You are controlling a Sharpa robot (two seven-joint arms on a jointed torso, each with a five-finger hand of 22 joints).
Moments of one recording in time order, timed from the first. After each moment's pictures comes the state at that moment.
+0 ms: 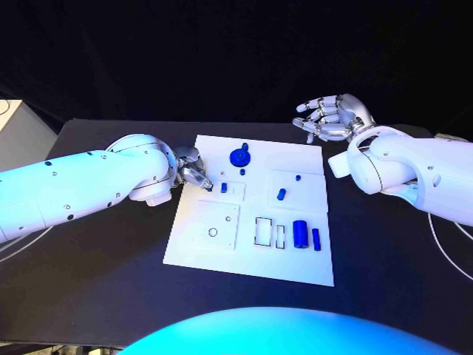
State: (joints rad) left arm 1.27 -0.73 -0.12 1.45 -1.10 0.02 -0.51; left_hand 1.06 -0.21 0.73 0.11 0.57 0.92 0.08 0.65 0.67 1.31 -0.03 1.22 0.92 1.47 -0.07 1.56 1.31 0.06 1.43 0.04 1.47 1.31; right arm 1.30 -0.80 -0.17 1.41 -0.44 -0.60 0.23; right_hand 1.42 -0.24 0.31 0.28 0.25 0.86 0.16 0.20 0.38 1.10 0.08 0.60 0.70 1.36 0.01 1.13 0.98 0.16 1.16 0.11 0.39 1.00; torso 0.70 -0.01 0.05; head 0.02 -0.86
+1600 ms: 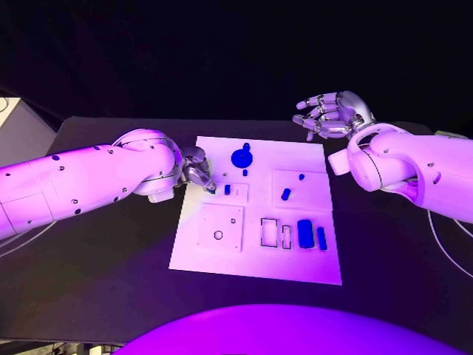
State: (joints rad) left arm 1.27 -0.70 -0.11 1.43 -1.10 0.12 -0.52; left_hand 1.05 -0.22 0.76 0.06 0.56 0.94 0.08 0.65 0.66 1.34 -0.03 1.24 0.96 1.47 -0.07 1.57 1.31 0.06 1.43 0.03 1.47 1.31; right arm 1.30 -0.80 -0.17 1.41 -0.44 -0.60 0.23; right_hand 1.41 -0.24 0.31 0.28 0.25 0.86 0.16 0.20 0.38 1.10 0.08 0.60 0.70 1.36 0.01 1.12 0.98 0.16 1.16 0.11 0.38 1.00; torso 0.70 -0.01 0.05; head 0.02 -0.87
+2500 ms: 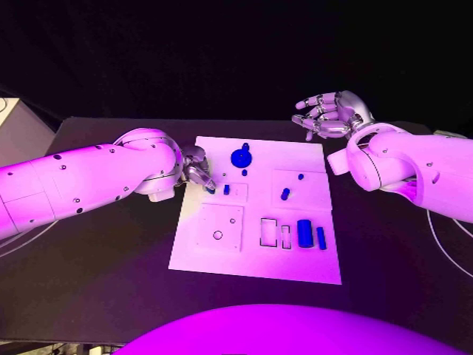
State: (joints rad) left arm 1.28 -0.68 -0.11 1.42 -1.10 0.12 -0.53; left_hand 1.03 -0.20 0.73 0.01 0.54 0.95 0.07 0.66 0.63 1.36 -0.03 1.25 1.00 1.47 -0.08 1.57 1.31 0.06 1.44 0.03 1.47 1.31; right arm 1.30 -0.80 -0.17 1.41 -0.44 -0.60 0.23; right_hand 1.41 -0.24 0.31 0.28 0.25 0.85 0.16 0.20 0.38 1.10 0.08 0.60 0.69 1.36 0.01 1.12 0.98 0.16 1.17 0.11 0.39 1.00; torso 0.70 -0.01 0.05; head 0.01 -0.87
